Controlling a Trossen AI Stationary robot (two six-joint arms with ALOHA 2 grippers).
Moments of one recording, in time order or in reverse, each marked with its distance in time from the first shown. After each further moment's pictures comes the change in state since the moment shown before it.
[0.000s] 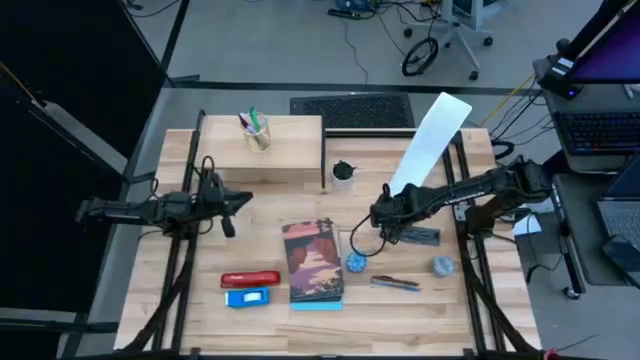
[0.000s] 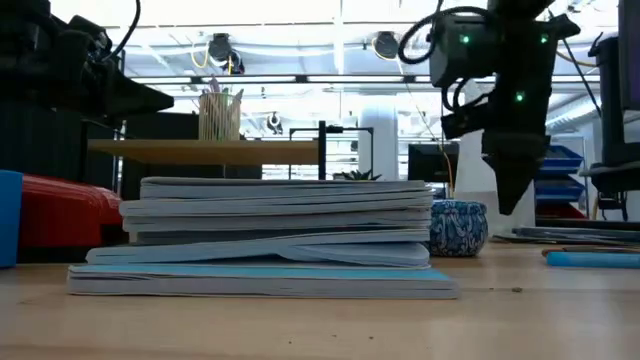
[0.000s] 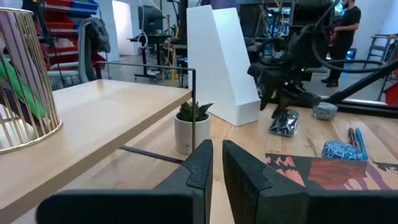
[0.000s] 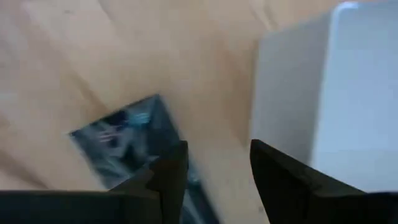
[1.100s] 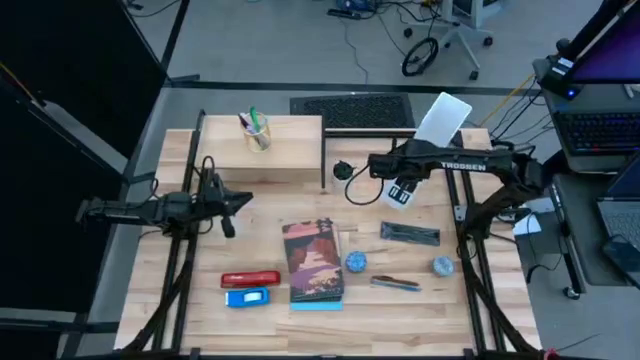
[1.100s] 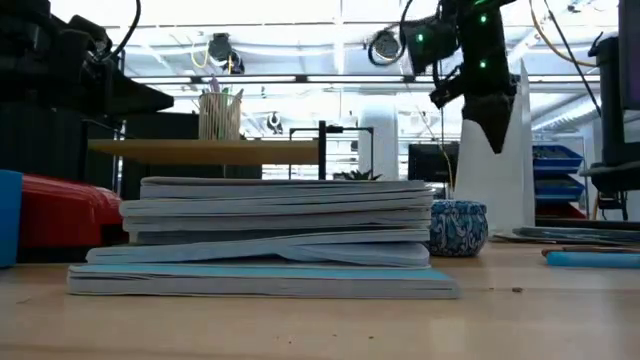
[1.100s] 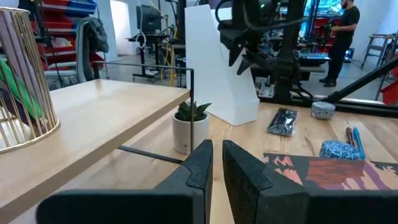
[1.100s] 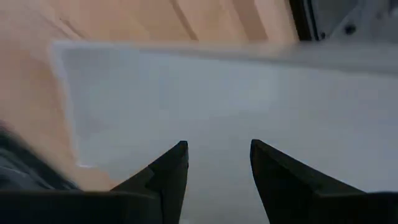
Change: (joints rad) left arm 0.000 0.000 0.000 0.000 0.008 -0.001; right arm -0.302 0.019 0.378 -0.493 0.112 -0.211
